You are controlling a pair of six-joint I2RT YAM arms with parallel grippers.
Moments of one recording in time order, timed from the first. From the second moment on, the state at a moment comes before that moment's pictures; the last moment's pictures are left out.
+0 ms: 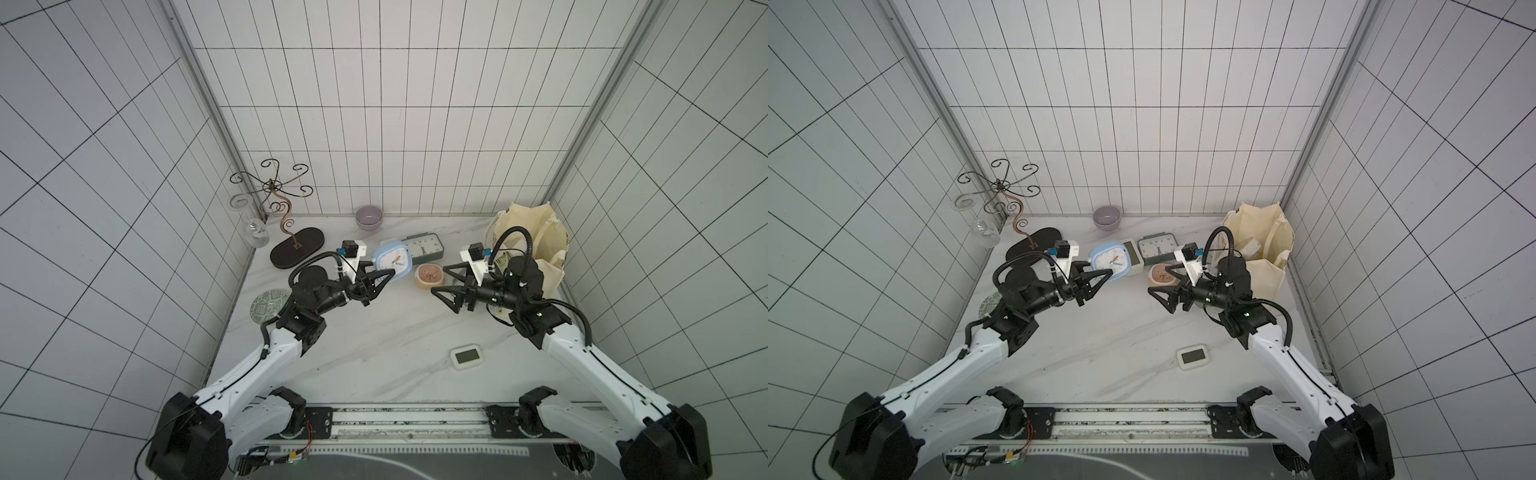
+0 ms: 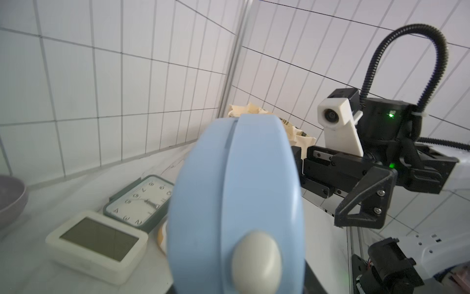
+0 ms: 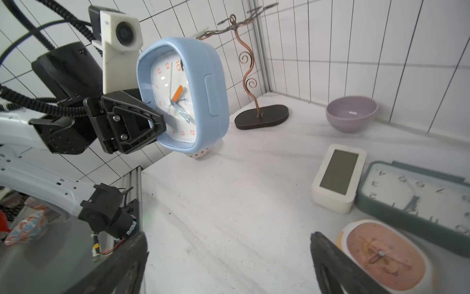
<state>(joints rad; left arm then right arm) -0.45 1.09 0.70 0.44 0.65 -0.28 0.39 1.02 0.74 0.07 -0.75 0.10</state>
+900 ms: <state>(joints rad) -0.53 1.19 0.63 0.59 0.94 -0.10 0.51 1.20 0.80 0.15 -0.98 -0.18</state>
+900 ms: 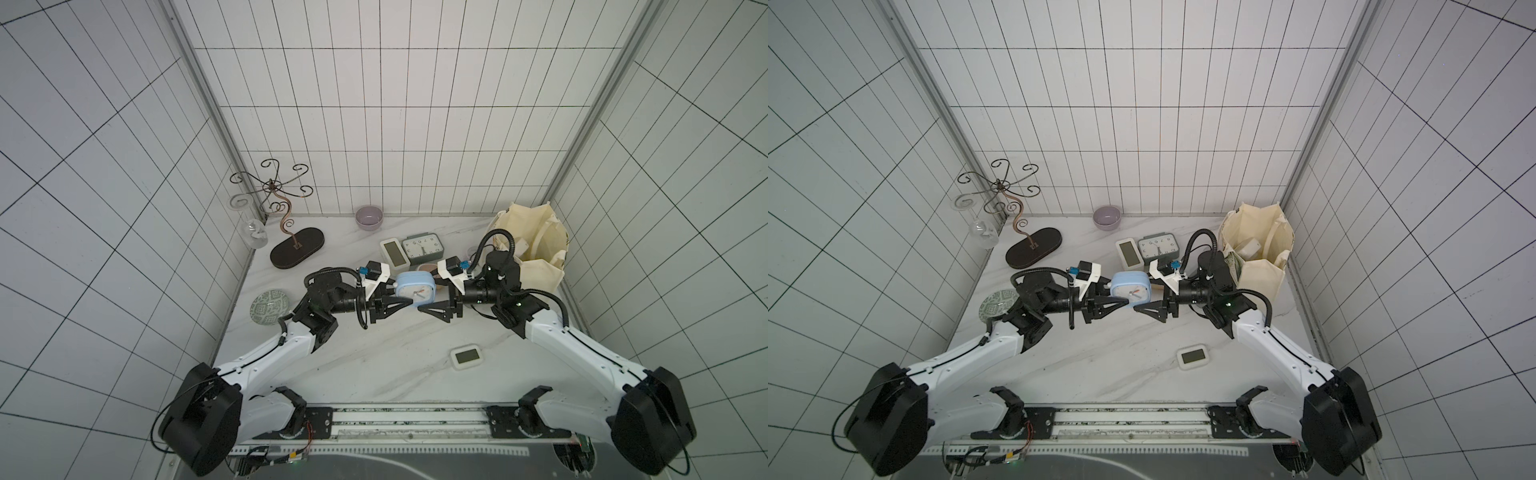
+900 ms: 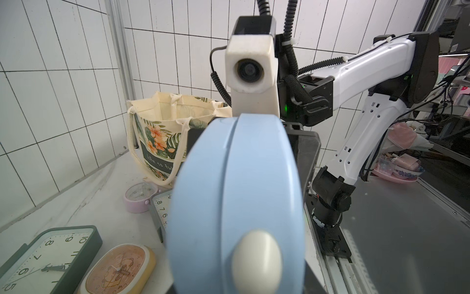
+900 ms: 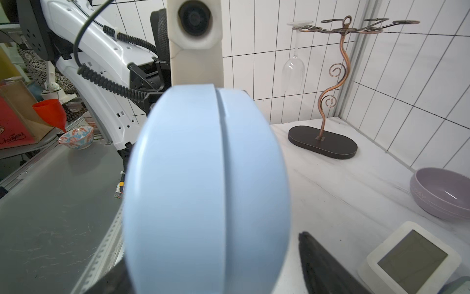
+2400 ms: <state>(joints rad) -0.58 0.99 0.49 0.45 0.40 -0.31 -0.14 1.44 1.32 -0.35 -0.05 0.27</state>
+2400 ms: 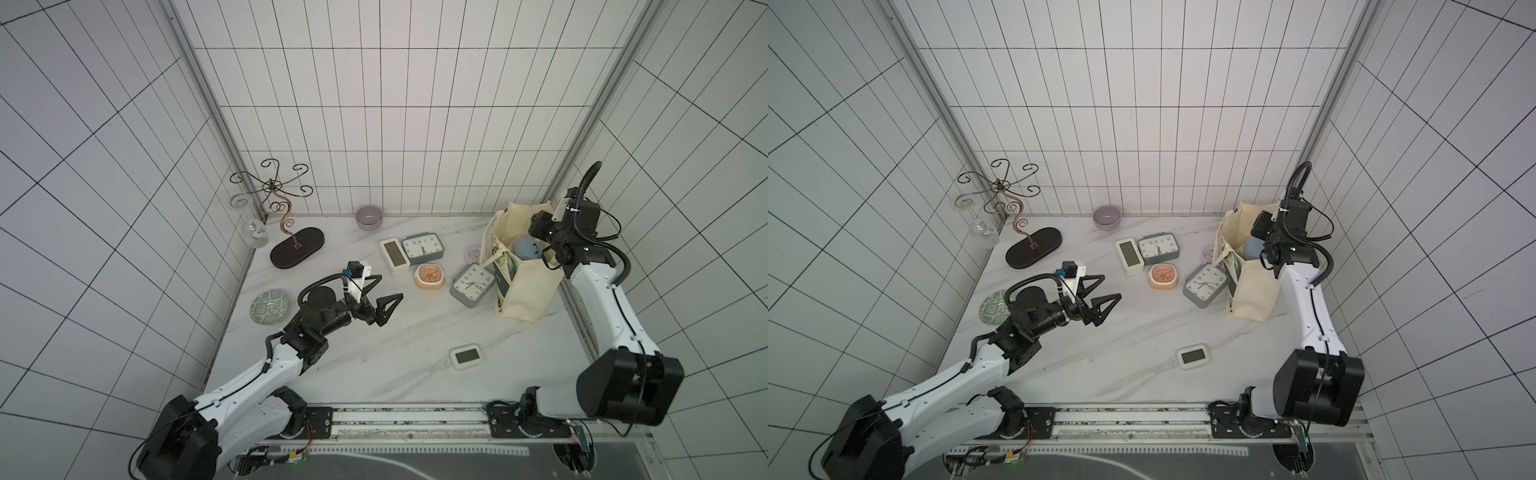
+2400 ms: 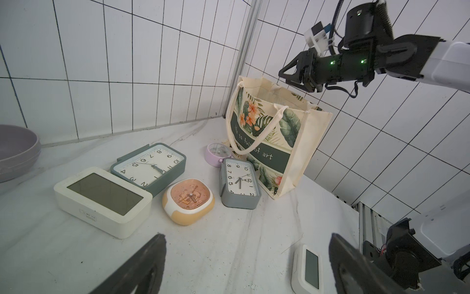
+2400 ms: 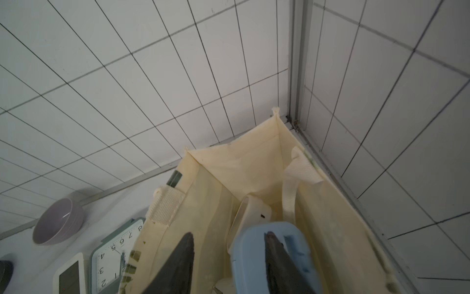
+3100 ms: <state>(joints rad) -0.58 1.02 0.49 0.42 0.38 -0.30 -0.05 1.44 1.43 -0.45 -0.15 0.18</state>
